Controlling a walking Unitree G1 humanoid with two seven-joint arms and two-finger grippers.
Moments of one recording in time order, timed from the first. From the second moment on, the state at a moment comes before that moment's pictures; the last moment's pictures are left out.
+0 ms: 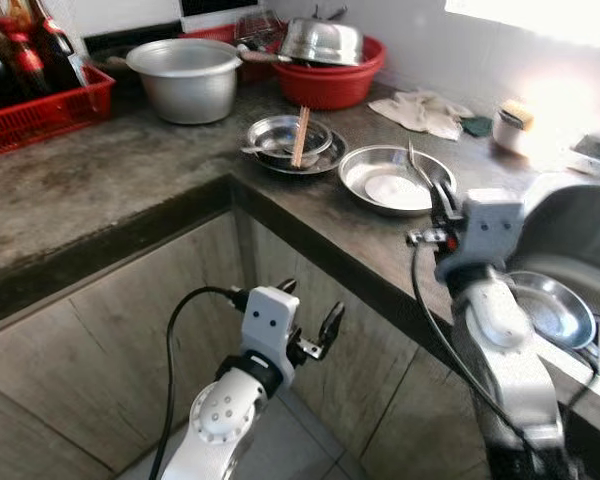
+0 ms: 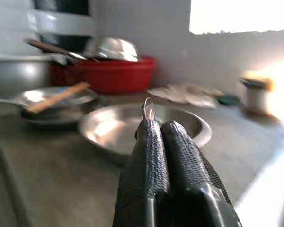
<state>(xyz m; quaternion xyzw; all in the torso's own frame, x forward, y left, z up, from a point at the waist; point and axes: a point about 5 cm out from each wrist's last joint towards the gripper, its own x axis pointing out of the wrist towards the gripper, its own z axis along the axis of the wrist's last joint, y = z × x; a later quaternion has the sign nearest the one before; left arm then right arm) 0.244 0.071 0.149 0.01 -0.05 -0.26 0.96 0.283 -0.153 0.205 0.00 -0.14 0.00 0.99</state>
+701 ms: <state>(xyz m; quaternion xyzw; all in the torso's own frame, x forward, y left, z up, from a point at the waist) 0.252 0.069 0.153 0.02 -0.07 -0.28 0.96 0.268 -0.149 0.208 0.01 -0.13 -0.03 0.99</state>
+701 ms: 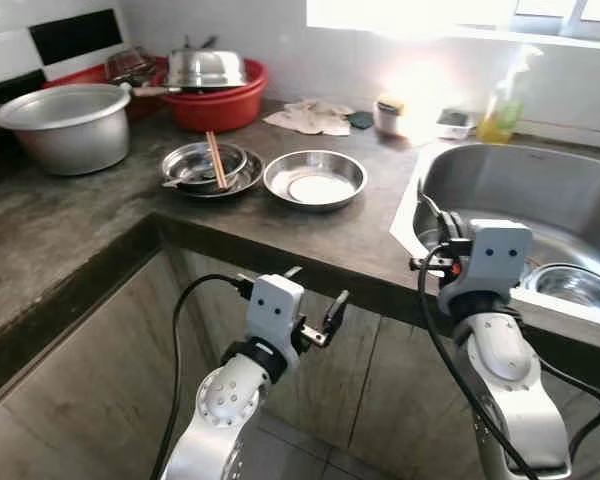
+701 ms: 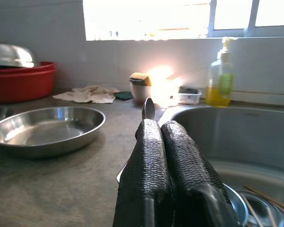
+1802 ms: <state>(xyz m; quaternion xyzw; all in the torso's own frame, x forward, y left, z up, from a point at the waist) 0.254 0.072 0.152 0.05 -0.07 -0.27 0.96 0.268 -0.137 0.212 -0.02 -0.13 -0.01 0.99</state>
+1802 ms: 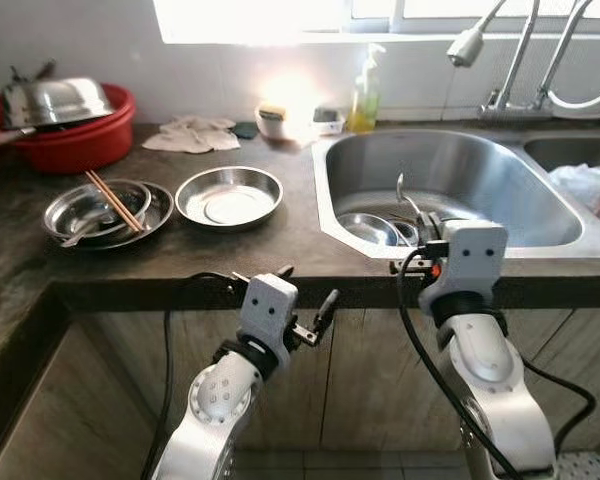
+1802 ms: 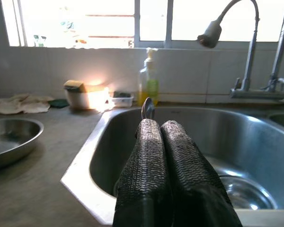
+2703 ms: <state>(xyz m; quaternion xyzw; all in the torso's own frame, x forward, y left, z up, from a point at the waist) 0.254 0.067 0.148 0.03 -0.06 -0.27 0.96 0.298 -0.163 0.220 -0.07 -0.08 -0.02 0.99</state>
